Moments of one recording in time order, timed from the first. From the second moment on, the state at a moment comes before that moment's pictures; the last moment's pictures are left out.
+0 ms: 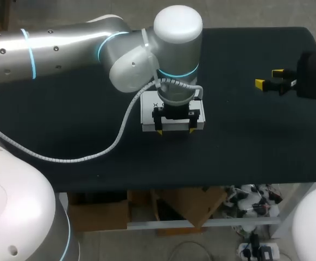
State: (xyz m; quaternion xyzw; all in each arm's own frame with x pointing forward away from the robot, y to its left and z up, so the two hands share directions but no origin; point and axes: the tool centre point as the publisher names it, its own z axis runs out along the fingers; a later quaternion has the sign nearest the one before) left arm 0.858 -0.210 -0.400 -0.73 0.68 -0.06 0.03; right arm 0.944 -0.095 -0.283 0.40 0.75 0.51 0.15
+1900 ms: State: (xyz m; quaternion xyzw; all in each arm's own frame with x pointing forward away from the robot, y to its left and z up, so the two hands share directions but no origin) left arm 1.125 -0.170 -0.397 -0.73 0.68 -0.06 0.03; right arm 0.944 -0.095 -0.283 0.40 0.75 0.51 0.15
